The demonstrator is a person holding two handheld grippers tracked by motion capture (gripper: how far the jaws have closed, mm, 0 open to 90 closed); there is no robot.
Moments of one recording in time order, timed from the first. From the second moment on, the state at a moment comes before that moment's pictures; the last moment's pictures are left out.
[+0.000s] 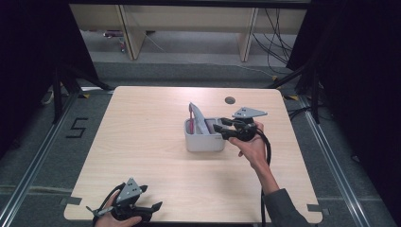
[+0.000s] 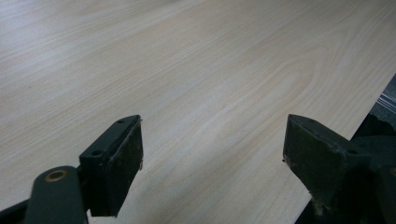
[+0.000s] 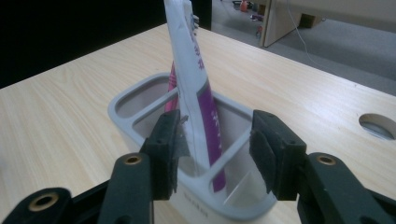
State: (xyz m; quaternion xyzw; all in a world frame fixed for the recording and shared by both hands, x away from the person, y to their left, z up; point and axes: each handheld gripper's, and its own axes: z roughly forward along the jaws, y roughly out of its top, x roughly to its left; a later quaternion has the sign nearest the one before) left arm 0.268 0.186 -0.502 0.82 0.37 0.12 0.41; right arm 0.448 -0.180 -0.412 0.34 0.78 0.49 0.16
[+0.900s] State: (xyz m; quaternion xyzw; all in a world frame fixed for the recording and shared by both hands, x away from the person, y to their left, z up) left arm 0.266 0.185 -0.502 0.81 0.38 0.12 0.43; right arm 0.410 -0.204 -0.423 0.38 0.79 0.46 0.15
